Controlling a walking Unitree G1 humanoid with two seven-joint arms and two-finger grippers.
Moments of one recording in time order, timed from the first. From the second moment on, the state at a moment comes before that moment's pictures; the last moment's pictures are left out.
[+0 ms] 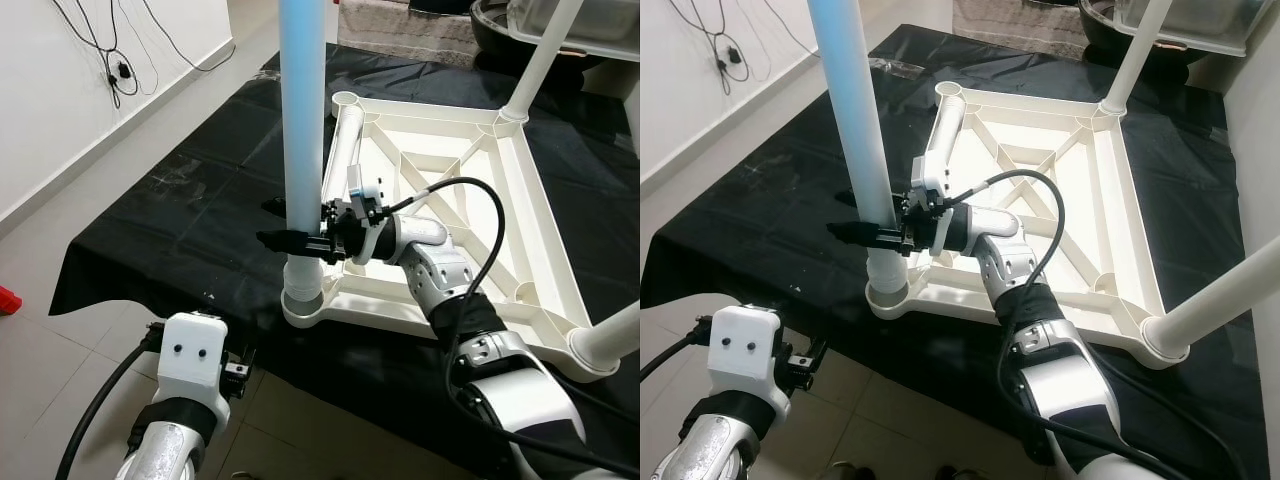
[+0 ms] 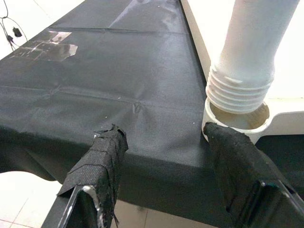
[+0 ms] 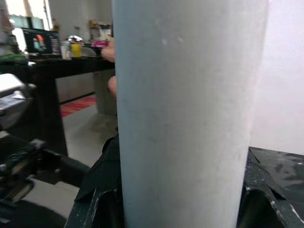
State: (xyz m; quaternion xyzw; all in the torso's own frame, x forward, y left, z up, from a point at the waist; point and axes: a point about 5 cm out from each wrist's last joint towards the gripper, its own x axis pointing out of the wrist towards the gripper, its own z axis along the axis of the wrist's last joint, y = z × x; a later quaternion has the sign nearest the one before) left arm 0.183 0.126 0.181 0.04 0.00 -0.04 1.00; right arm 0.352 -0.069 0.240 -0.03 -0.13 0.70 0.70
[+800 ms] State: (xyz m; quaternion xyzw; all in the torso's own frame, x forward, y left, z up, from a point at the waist) left arm 0.184 0.128 0.182 0.05 -0.01 -0.03 1.00; right arm 0.336 -0.065 0.232 -0.01 -0.14 0.75 0.65
